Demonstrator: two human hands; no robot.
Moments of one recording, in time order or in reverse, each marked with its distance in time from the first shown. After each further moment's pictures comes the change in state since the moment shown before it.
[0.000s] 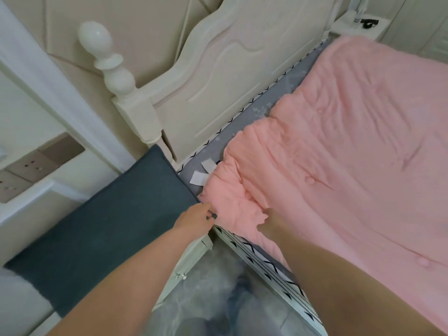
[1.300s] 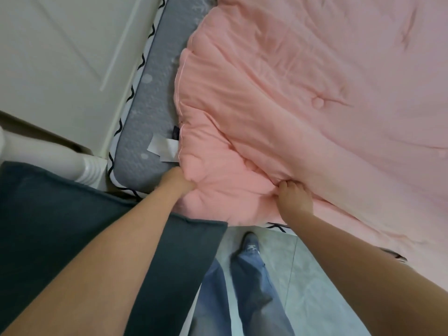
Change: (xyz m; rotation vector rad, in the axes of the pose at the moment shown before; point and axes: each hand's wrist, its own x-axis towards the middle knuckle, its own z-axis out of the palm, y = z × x) left_hand 0.361 -0.133 0.069 0.090 -0.366 -0.097; right_hand 0.178 0.039 0.118 -0.694 0.315 0.306
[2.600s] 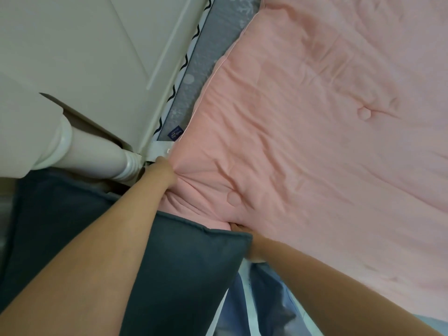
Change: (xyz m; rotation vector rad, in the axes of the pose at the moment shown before) left_hand 0.007 -0.070 -0.082 -0.031 0.072 -0.276; right_hand -0.046 -0.158 0.035 0.306 -0.689 -0.471
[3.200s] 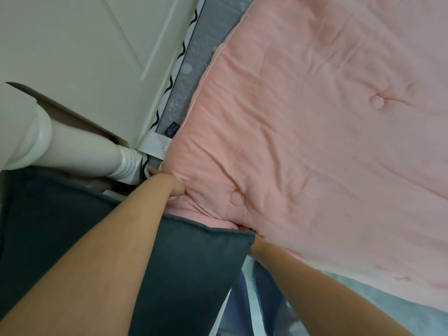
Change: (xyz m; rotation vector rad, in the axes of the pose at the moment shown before) left_hand -0.003 0.004 0.021 0.278 -0.257 -0.157; right_hand 0.031 0.000 0.027 0.707 0.062 0.210
